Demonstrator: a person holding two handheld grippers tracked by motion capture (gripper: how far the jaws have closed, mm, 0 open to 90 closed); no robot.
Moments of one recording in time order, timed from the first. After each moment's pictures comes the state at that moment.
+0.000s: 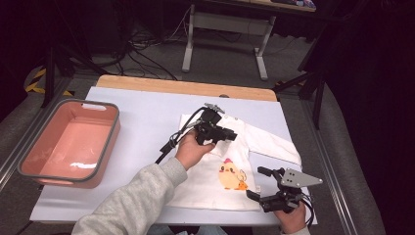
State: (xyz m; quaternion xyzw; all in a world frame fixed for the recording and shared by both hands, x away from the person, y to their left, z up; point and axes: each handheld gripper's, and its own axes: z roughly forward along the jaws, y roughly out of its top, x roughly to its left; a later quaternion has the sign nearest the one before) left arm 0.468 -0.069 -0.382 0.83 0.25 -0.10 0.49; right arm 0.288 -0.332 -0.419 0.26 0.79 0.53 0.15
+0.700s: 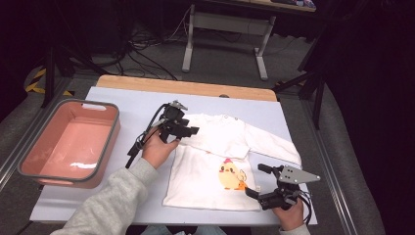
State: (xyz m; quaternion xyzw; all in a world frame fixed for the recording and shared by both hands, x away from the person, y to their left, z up) left arm 0.475 0.033 -0.398 0.83 0.37 0.05 0.41; right arm 0.295 -0.329 -0.419 0.28 0.79 0.53 0.15
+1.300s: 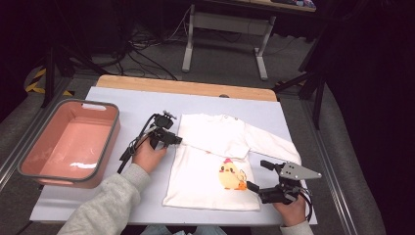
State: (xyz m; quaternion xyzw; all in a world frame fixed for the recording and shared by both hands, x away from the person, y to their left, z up) left arm 0.485 0.057 -0.444 0.84 0.43 0.01 0.32; right arm 0.302 -0.331 -0.415 0.31 0.78 0.51 0.18
